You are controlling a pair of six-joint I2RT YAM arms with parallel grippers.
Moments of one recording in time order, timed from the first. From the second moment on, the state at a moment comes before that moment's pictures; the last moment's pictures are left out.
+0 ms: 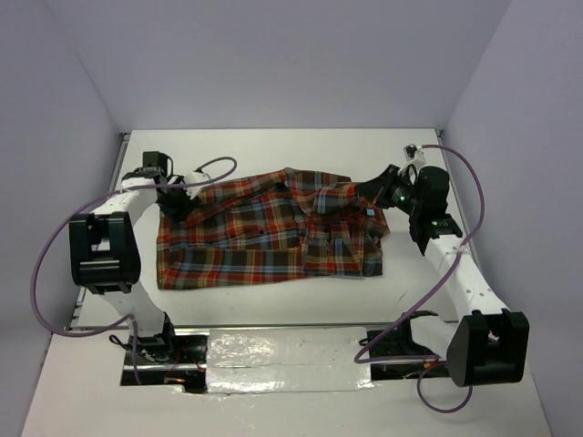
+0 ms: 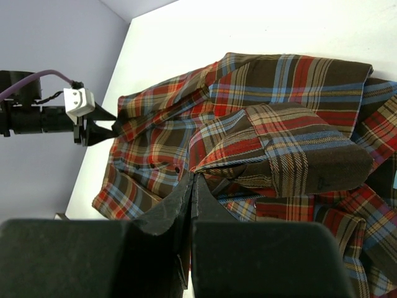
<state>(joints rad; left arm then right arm) 0.09 1.73 1.19 -0.61 0.27 0.99 0.03 1.09 0.76 0.06 -0.55 0.57</state>
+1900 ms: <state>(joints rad) 0.11 1.52 0.96 -0.44 0.30 1.30 -0.04 0.84 0.80 -0.13 -0.54 0.43</state>
